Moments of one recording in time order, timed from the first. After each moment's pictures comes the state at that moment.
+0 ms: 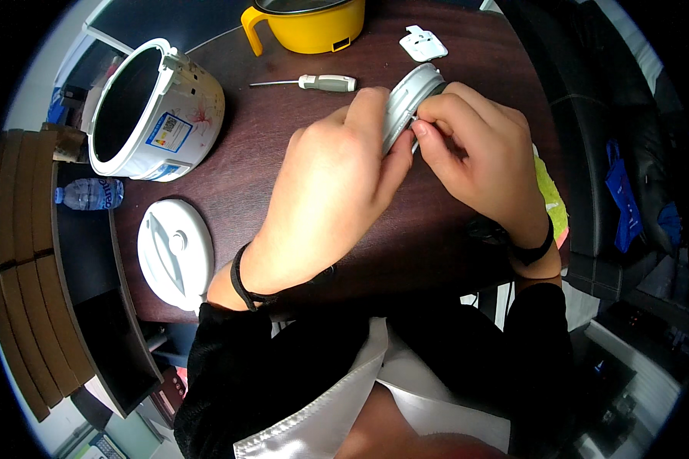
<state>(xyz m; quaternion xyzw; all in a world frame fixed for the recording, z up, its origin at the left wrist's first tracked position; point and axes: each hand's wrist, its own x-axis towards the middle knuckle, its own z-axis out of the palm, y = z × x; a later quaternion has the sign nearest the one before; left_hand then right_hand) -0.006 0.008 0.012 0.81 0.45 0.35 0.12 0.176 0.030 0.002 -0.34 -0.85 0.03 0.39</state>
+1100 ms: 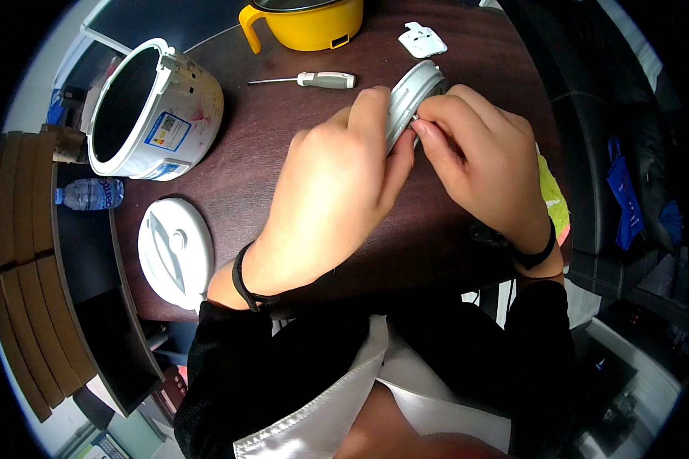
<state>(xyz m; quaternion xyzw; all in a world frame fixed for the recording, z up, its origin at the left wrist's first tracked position) -0.002 0.003 0.012 0.81 0.46 0.34 0.11 0.176 0.021 0.003 -0.35 -0.85 0.00 0.39</state>
